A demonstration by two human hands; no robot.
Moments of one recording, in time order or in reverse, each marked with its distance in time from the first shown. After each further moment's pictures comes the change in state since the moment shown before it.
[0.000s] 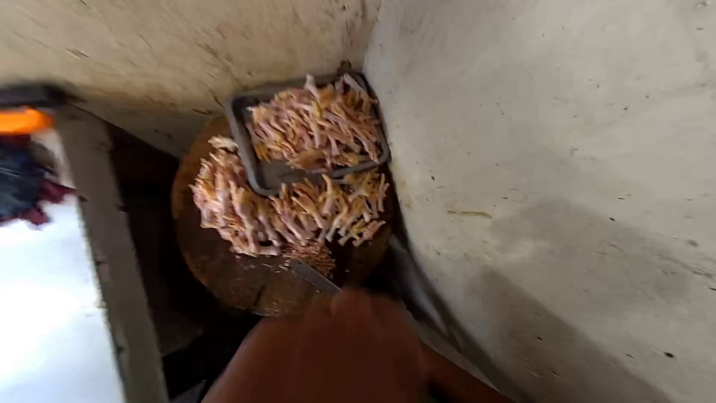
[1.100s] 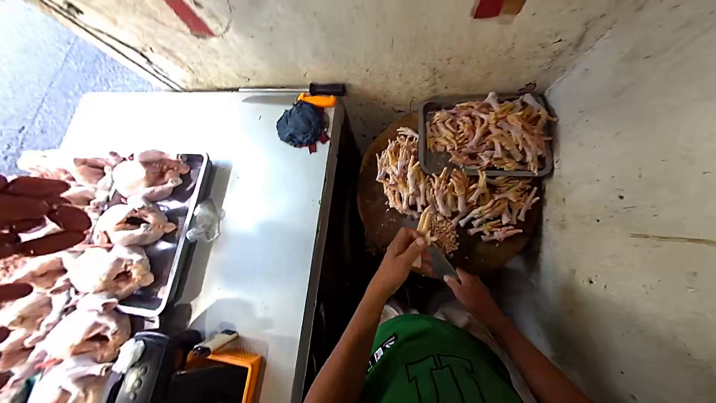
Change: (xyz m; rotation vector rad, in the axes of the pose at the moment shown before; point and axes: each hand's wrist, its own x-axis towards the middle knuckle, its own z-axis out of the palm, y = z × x) left_hand -0.067 -0.116 0.256 -1.684 0.640 -0.259; right_hand 0.029 -0.037 0.040 -0.094 0.158 -0.105
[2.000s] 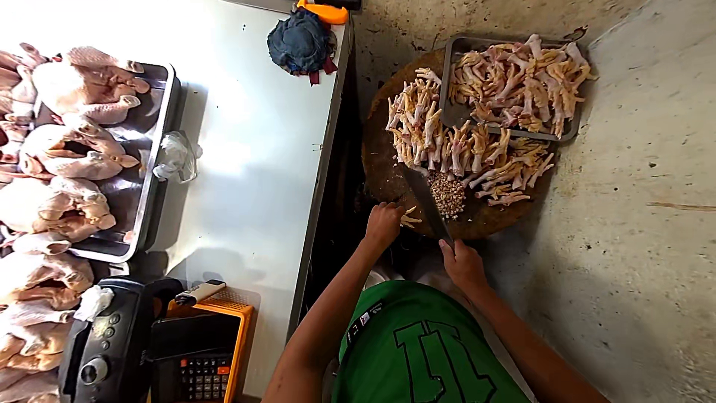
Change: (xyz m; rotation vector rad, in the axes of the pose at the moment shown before) left_hand 0.011 -0.089 -0.068 1.278 -0.131 -0.116; right_hand -0.042 -0.037 0.040 -0.205 0.293 -0.166
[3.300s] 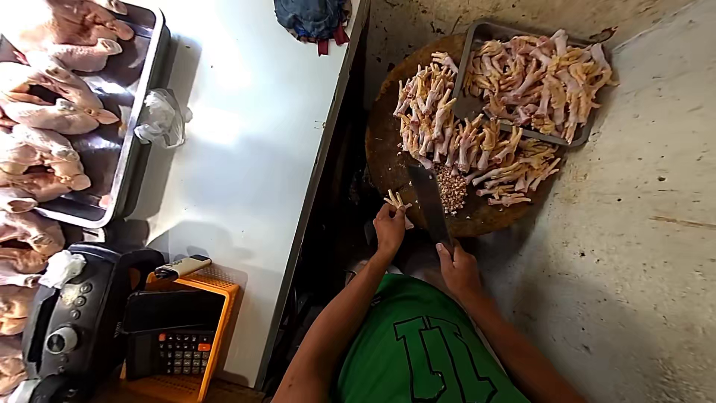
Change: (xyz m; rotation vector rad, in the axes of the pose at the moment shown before) left_hand -0.006 0.032 0.051 -0.916 0.467 -0.599; right_hand -0.015 0.014 0.012 0.088 0.108 -0.113
